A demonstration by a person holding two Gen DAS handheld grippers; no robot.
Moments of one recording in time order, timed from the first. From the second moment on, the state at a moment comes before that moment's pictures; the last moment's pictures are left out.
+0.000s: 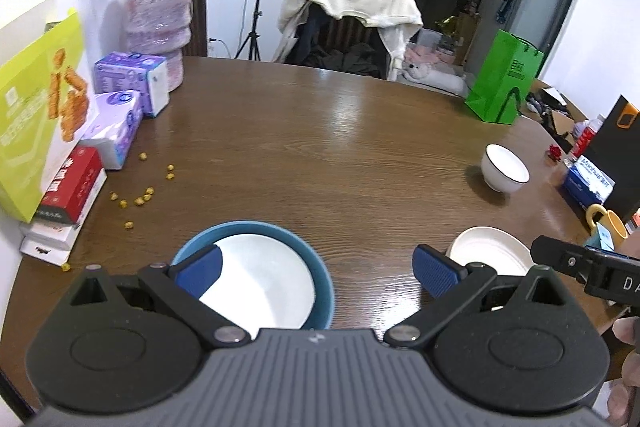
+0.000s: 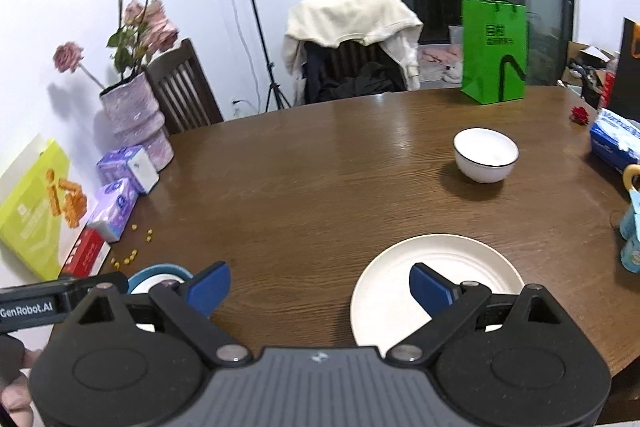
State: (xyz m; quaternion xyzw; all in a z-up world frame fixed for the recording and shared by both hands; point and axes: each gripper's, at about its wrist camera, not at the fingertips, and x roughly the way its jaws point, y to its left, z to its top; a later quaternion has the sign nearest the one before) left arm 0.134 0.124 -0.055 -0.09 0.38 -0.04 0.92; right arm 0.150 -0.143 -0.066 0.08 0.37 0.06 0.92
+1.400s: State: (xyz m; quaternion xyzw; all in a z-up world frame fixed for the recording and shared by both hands) left arm 0.208 0.015 -0.060 -0.08 0.40 -0.07 0.91; right arm 0.214 -0.282 -0.061 0.10 0.39 -0.02 0.92
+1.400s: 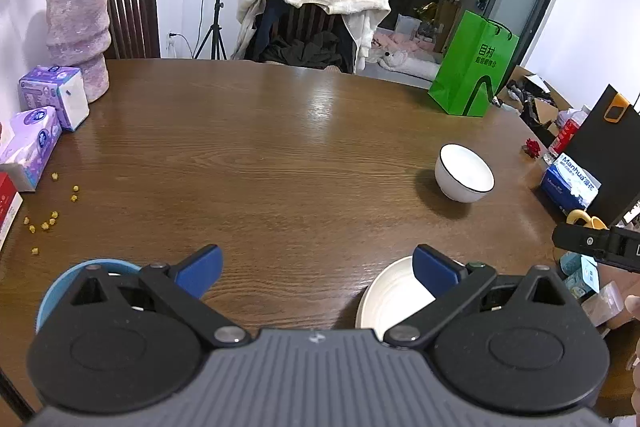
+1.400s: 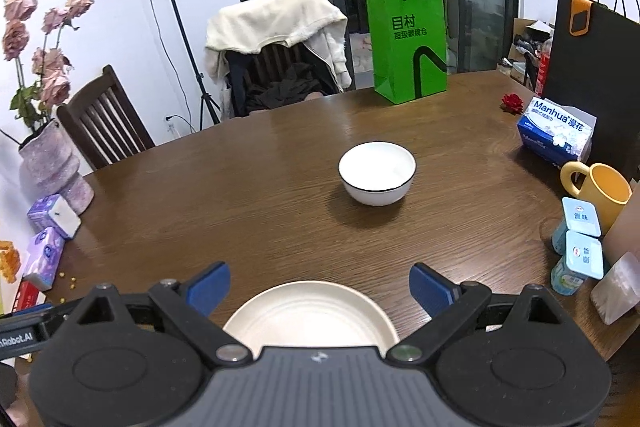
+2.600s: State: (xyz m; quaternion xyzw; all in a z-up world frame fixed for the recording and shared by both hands) left arm 0.310 -0.113 -0.078 -0.03 0.42 -0.06 0.90; right arm 0.316 -0.411 -0.107 0.12 0.42 -0.04 0.90
